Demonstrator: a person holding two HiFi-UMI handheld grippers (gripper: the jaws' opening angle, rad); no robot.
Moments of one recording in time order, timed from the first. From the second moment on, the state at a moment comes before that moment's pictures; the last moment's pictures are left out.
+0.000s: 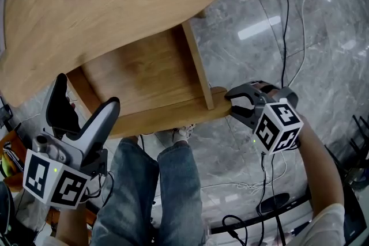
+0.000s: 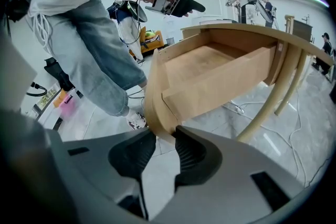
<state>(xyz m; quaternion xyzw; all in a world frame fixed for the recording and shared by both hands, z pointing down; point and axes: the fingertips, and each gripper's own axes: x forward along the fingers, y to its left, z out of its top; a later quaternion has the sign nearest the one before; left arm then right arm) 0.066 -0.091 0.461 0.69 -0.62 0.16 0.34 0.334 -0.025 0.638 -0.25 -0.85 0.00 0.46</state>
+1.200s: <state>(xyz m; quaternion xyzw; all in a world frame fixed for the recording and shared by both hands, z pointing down) 0.056 -0.074 0.463 0.69 -0.63 0.16 0.33 0.339 -0.022 0.672 -0.24 -0.84 -0.04 0.49</state>
